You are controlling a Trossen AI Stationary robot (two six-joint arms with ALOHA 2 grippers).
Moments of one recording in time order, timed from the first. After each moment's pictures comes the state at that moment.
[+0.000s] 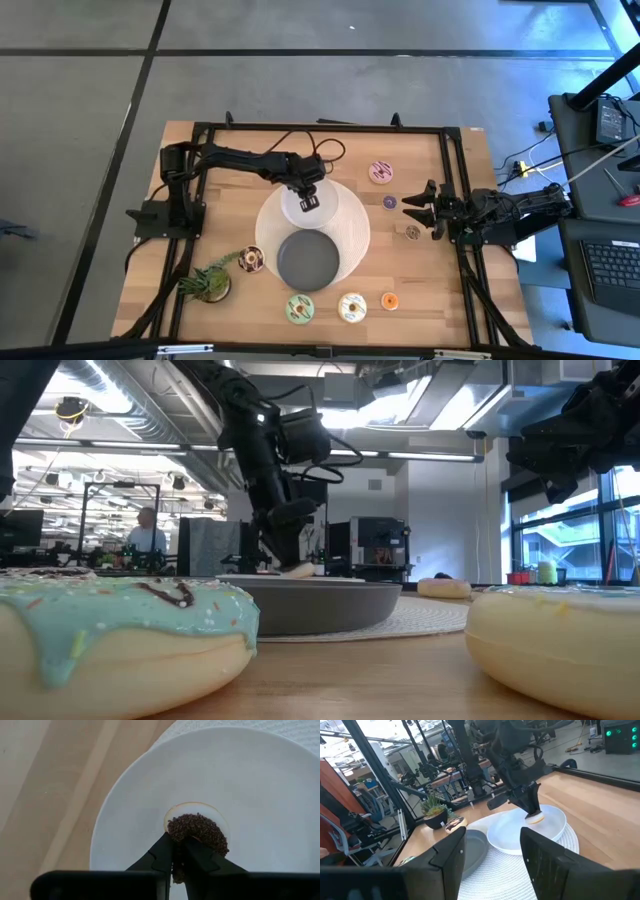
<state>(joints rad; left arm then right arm) 0.26 1.87 1.20 -0.47 -0.11 -0.14 0.22 0.00 0.04 -0.04 0.30 0.38</state>
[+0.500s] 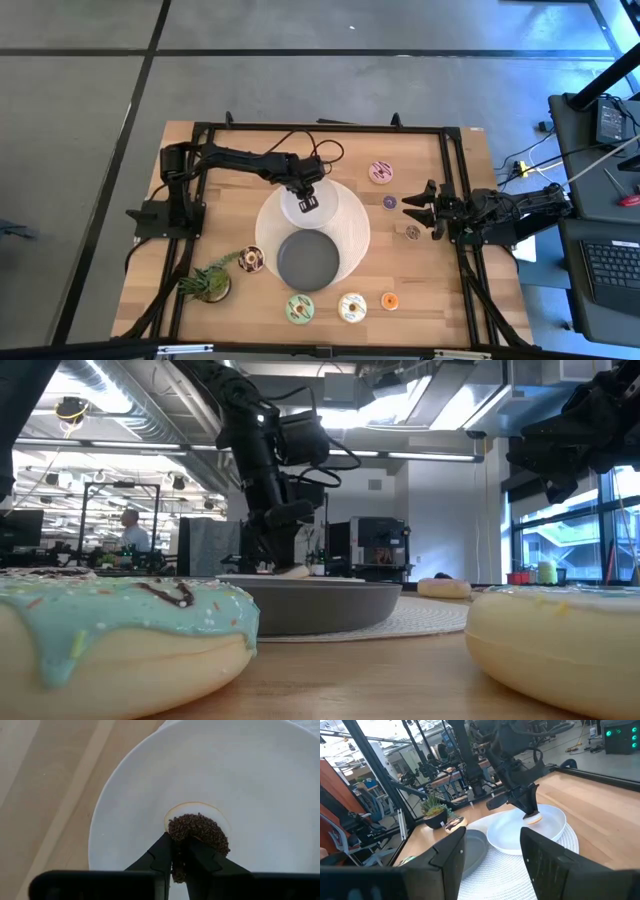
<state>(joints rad) 0.25 1.87 1.20 -0.51 -0.11 -0.19 0.22 0.00 0.04 -0.04 0.30 0.38</state>
